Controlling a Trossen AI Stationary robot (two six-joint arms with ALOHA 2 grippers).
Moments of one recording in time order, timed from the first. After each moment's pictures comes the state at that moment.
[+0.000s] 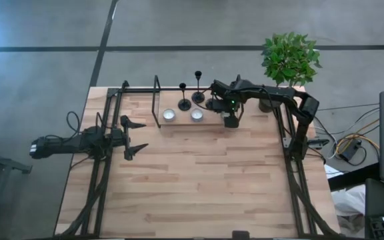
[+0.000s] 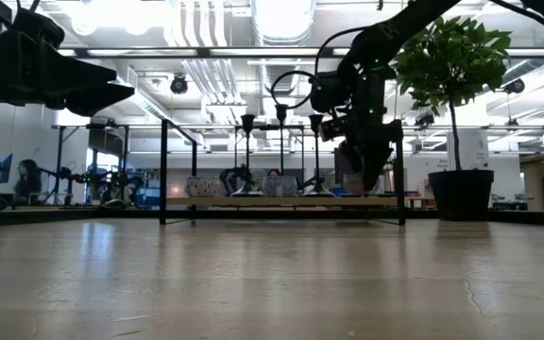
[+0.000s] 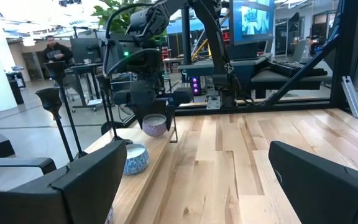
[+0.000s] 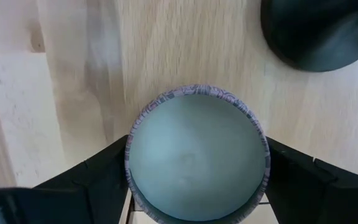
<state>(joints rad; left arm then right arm) 0.03 0.04 0.01 0.04 -0.15 0.12 -0.53 1.86 1.39 -0.97 0.00 -0.50</state>
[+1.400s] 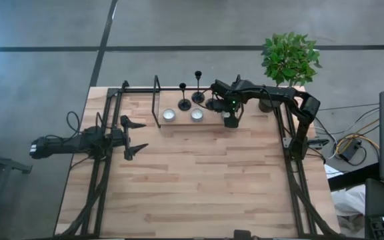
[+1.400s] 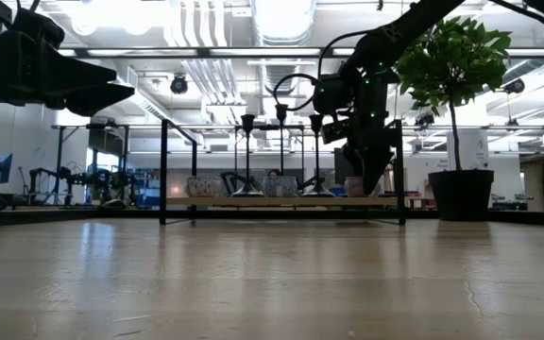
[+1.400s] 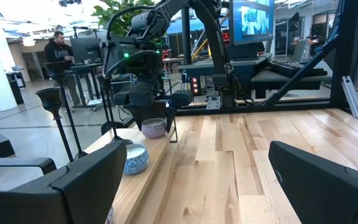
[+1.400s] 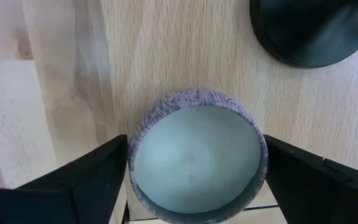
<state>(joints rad) 0.03 0.04 0.01 0.04 -0.15 0.12 -0.54 1.86 1.35 -0.92 0.00 -0.47</state>
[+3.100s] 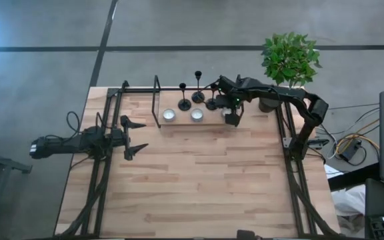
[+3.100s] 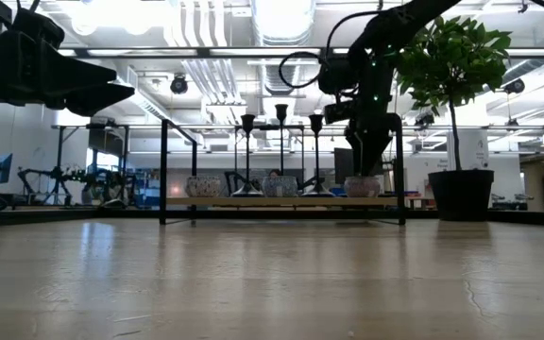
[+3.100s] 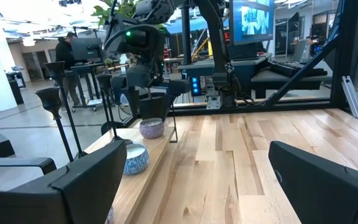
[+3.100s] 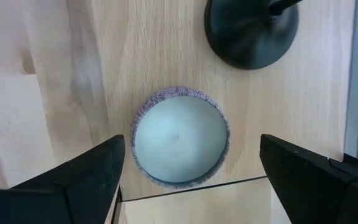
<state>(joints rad) 0.03 0.04 0.01 0.04 -0.15 0.12 -0.54 1.76 1.35 -0.92 0.04 -0.44</state>
